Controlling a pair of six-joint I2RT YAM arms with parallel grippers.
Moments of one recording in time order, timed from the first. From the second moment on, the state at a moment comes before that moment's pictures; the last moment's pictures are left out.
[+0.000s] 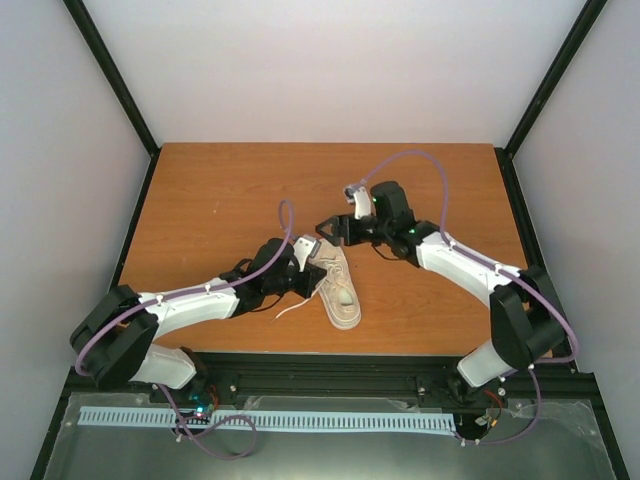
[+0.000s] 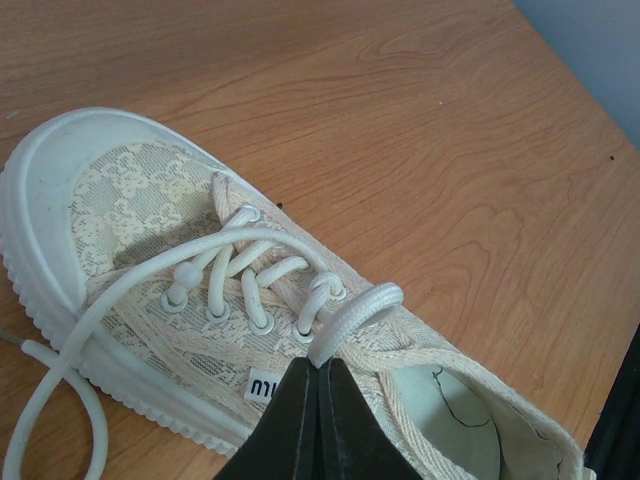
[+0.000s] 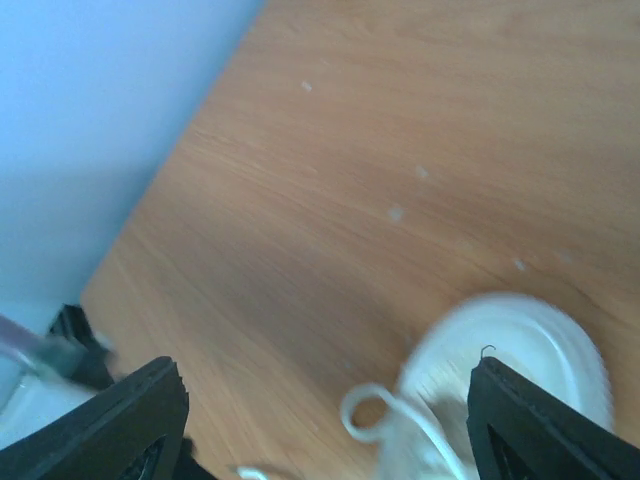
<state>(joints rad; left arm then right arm) -0.79 1.37 0.62 0.15 0.19 -0.40 0.57 1.55 1.07 -0.08 -0.51 0.41</state>
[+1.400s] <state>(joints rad) -0.79 1.37 0.62 0.15 0.21 -0.40 0.55 1.51 0.79 -0.01 -0.77 0.24</state>
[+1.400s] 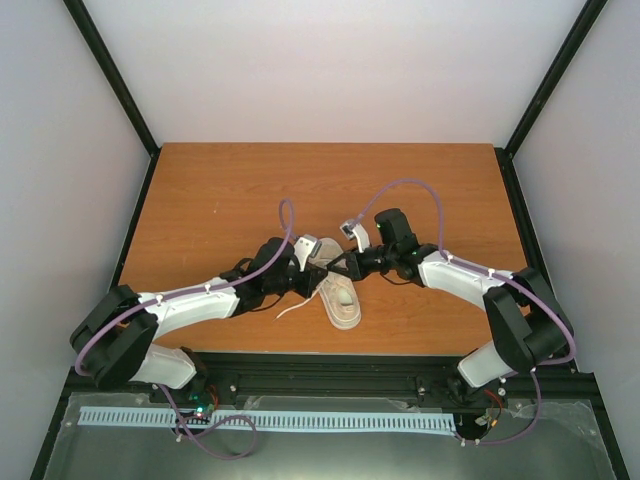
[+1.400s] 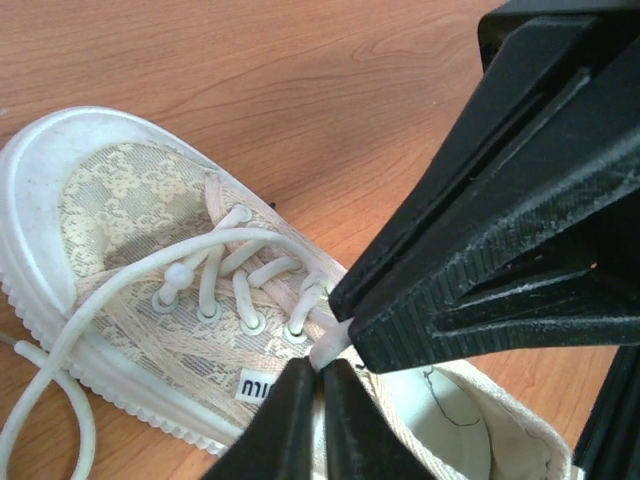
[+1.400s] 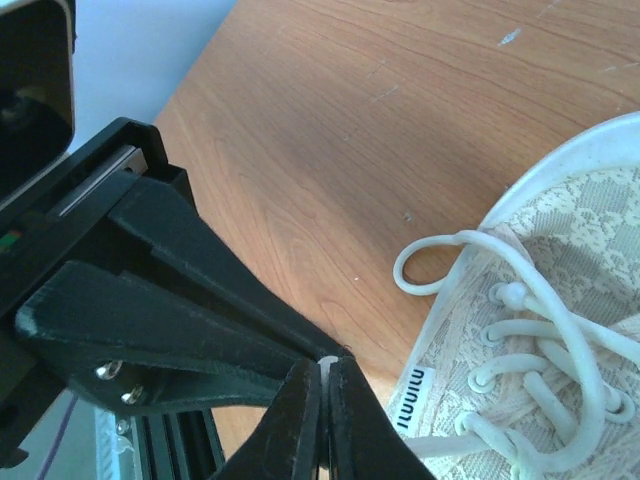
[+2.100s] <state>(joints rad) -0.67 1.47 0.73 -0.20 -0.03 -0.55 0.55 1.46 0.76 -0.02 -0.75 0.23</state>
